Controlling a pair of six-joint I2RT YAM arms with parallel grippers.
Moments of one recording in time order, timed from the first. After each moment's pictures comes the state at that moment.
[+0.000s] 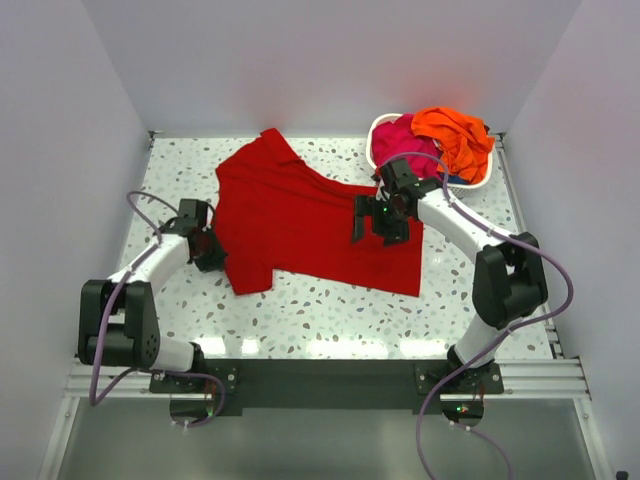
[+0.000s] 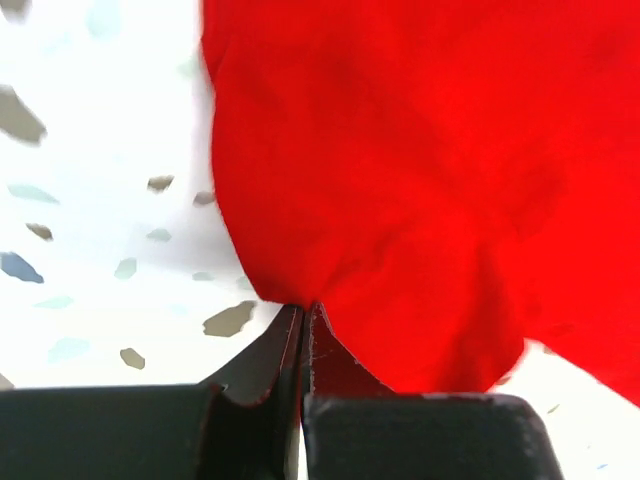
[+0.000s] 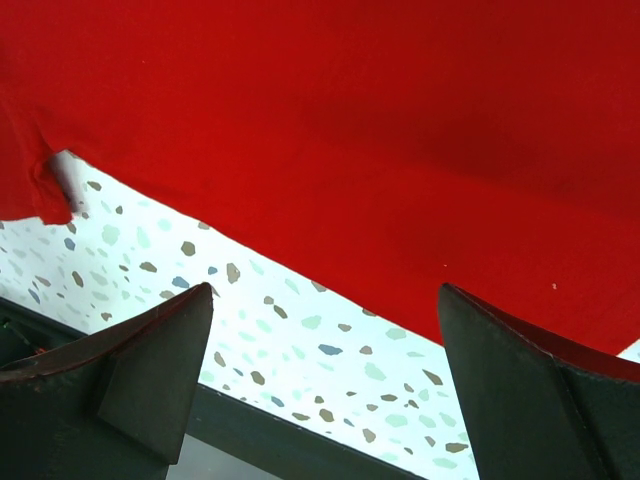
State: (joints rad) left arm -0.04 1.41 0.77 -0.52 0.02 -0.56; right arm 0.41 1.71 1.32 -0.76 -0.22 0.42
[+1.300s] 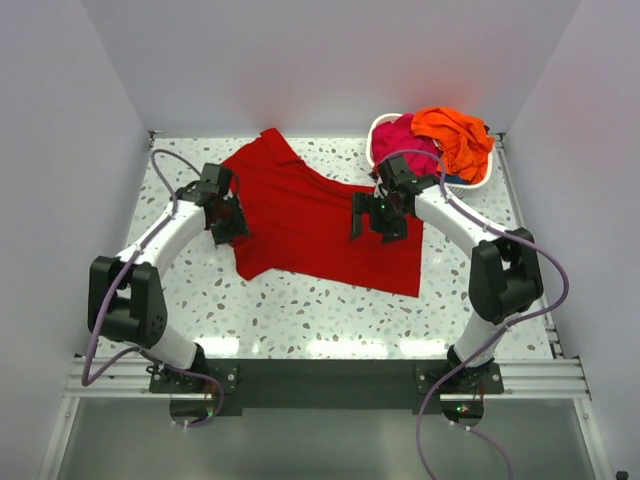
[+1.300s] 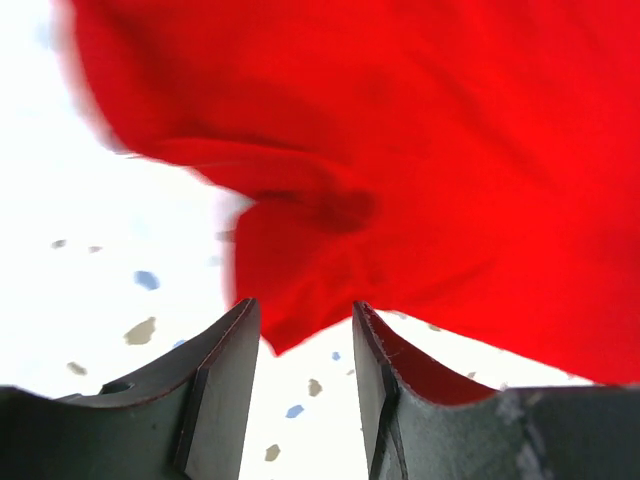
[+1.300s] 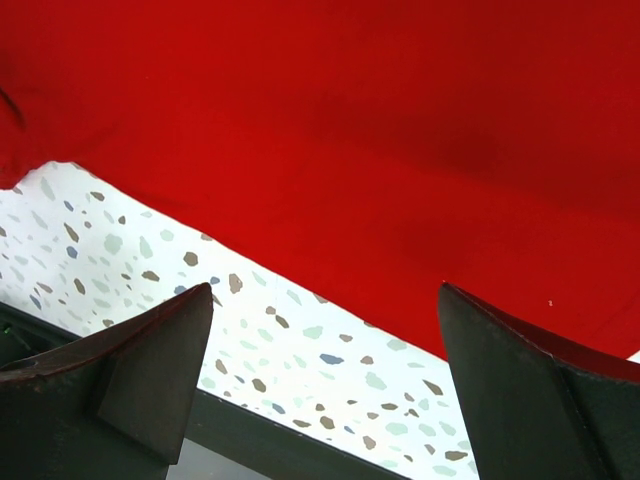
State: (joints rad) left arm -0.23 1.57 1.17 -0.72 -0.01 -0.54; right arm 0.41 1.75 1.36 -0.77 -0.22 0.41
